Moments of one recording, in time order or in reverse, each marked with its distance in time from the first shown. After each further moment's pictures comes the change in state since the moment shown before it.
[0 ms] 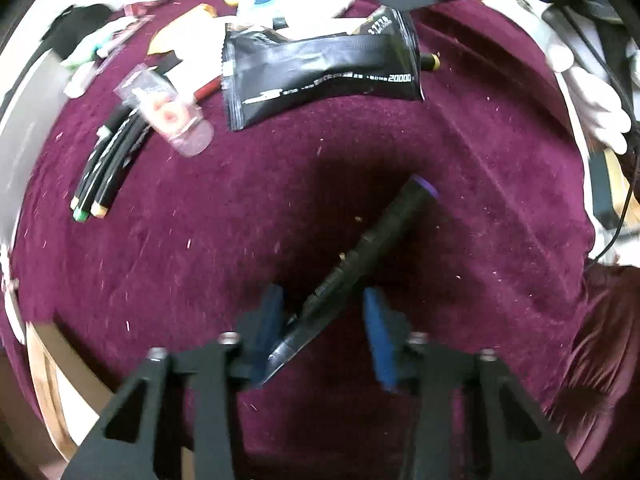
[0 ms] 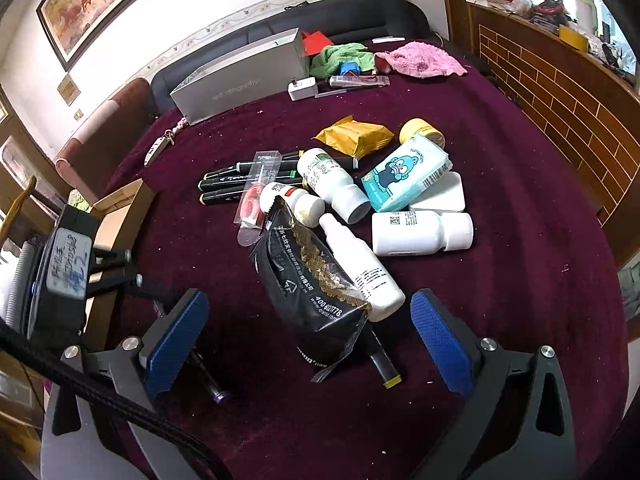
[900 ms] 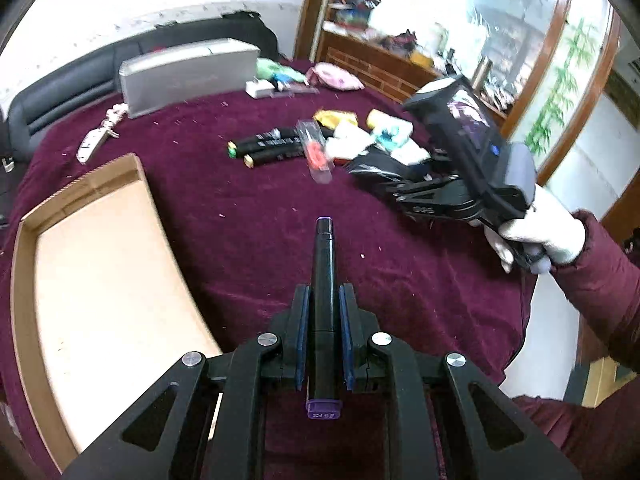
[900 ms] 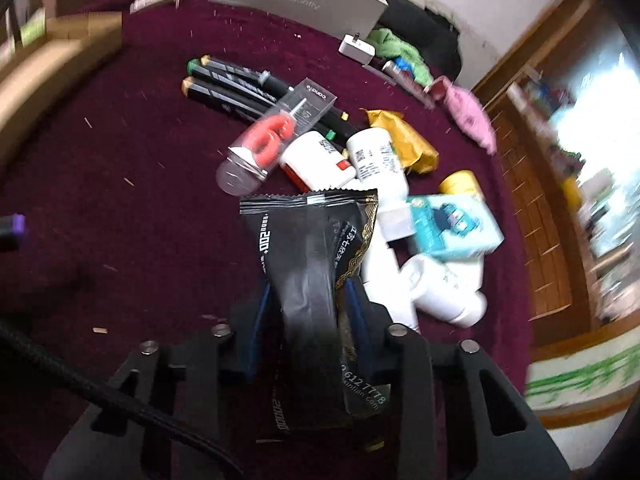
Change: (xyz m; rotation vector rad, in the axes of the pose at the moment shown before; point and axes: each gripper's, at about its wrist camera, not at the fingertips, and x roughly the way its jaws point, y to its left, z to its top) left arm -0.106 0.004 -0.134 -0.554 -0.527 0.032; right arm 0.073 0.075 -0.005 -0.433 0.158 -0.371
